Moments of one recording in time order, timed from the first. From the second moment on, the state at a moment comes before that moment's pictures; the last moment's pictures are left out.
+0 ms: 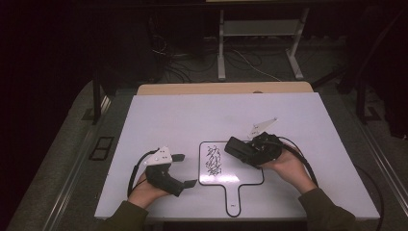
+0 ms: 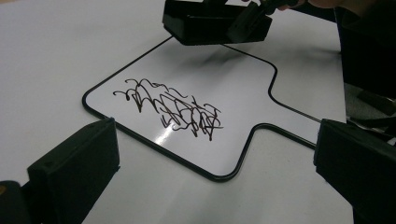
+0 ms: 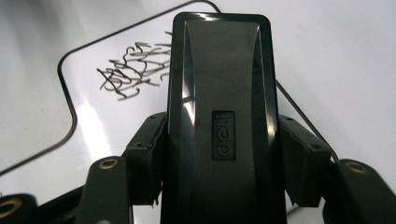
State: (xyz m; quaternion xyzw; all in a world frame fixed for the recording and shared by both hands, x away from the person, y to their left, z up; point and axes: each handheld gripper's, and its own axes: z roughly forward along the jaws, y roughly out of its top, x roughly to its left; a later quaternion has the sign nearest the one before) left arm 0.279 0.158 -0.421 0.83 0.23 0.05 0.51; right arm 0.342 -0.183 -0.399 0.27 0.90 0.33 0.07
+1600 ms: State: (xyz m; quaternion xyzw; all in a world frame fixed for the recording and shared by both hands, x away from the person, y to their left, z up) left arm 0.279 0.157 -0.422 0.83 0.23 0.05 0.51; right arm 0.401 -0.087 -0.426 0.23 0.93 0.27 0.08
